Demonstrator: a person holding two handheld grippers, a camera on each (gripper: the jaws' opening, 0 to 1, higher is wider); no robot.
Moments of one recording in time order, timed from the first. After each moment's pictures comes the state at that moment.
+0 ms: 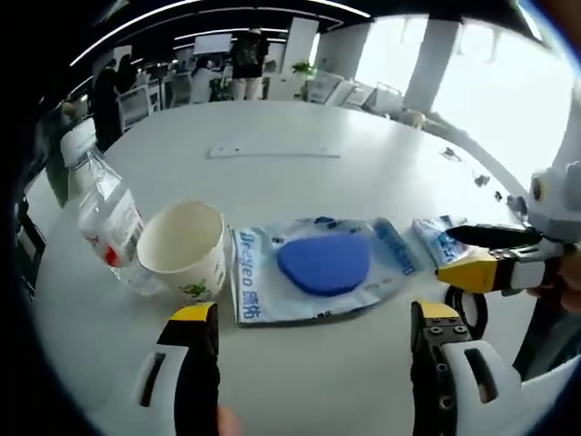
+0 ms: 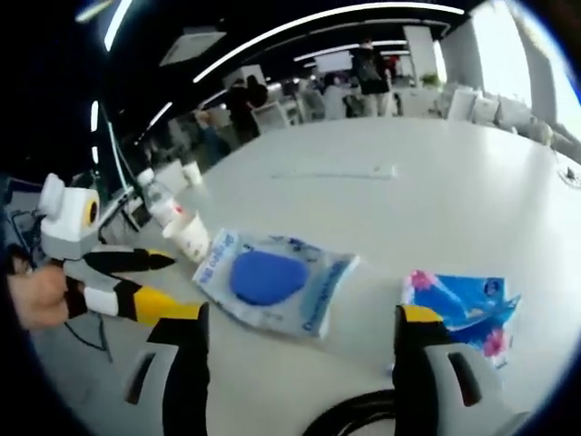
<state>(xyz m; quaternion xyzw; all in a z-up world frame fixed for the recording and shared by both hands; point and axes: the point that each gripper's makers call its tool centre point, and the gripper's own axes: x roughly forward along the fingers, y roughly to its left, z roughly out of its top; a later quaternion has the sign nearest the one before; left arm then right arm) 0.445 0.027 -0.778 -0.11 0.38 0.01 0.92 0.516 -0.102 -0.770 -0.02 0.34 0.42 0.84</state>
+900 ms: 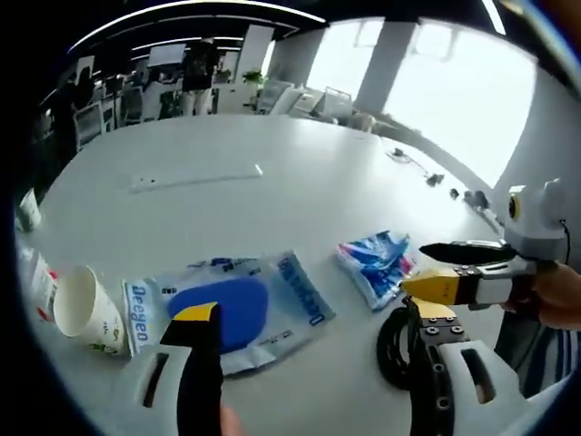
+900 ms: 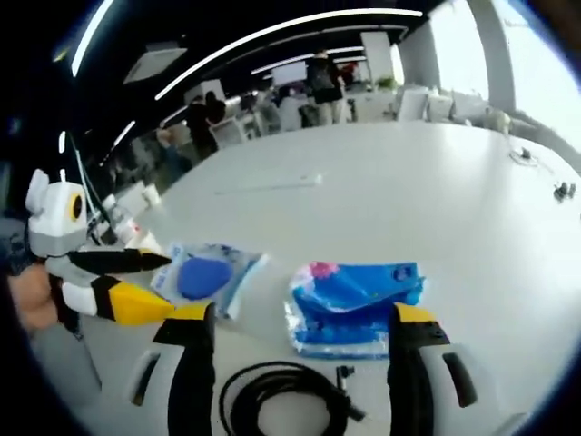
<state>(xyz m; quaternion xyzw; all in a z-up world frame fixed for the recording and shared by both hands) 0.501 -0.070 -0.758 -0.12 0.34 -0.10 0.93 0.554 -0.198 -0.767 0.00 0.33 0.33 0.88</state>
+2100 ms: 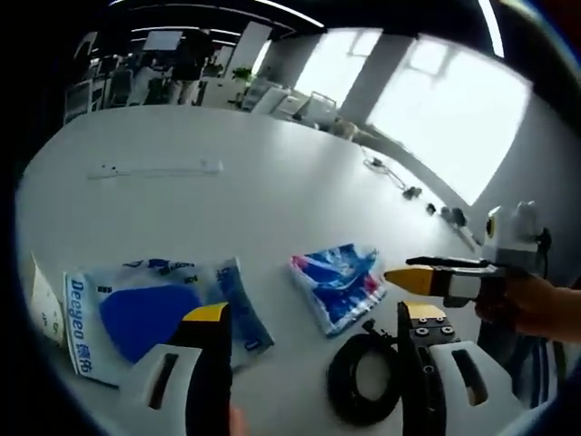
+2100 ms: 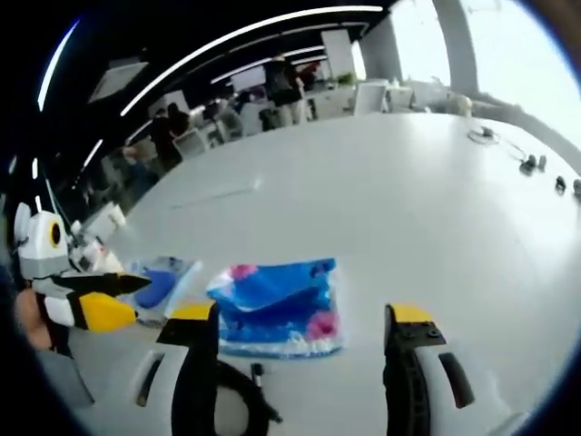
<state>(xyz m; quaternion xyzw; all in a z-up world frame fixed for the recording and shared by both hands) 0.528 -0.120 -0.767 -0.18 0.33 -0.14 0.92 0.593 -0.264 -0.783 0.03 0.35 0.26 0.90</state>
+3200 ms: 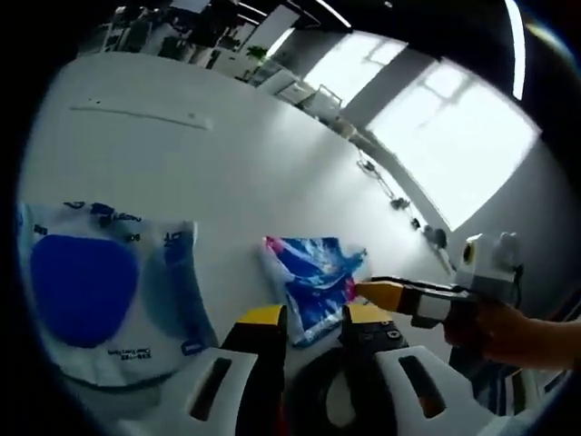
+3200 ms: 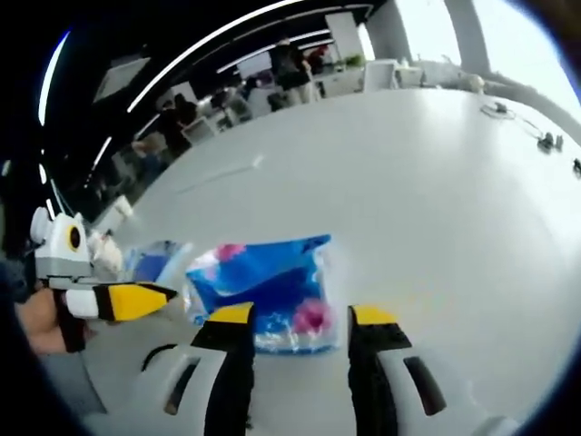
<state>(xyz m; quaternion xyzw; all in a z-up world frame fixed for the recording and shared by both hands) 0.545 -0.159 -0.801 -0.29 0.34 -0.16 0.88 0.597 -0.262 -0.822 0.05 0.39 0.30 0.87</state>
